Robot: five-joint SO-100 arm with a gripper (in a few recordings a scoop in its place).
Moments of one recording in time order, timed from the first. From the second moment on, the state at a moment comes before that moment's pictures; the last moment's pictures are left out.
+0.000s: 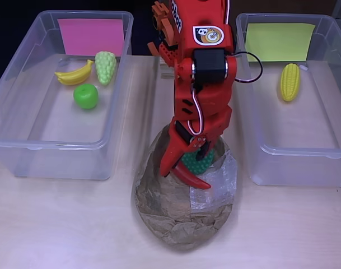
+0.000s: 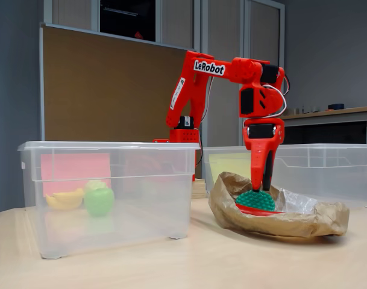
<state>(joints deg) -9.3 63.9 81.1 72.5 54.5</state>
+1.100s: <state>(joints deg) -6.1 49.6 67.5 77.1 53.0</state>
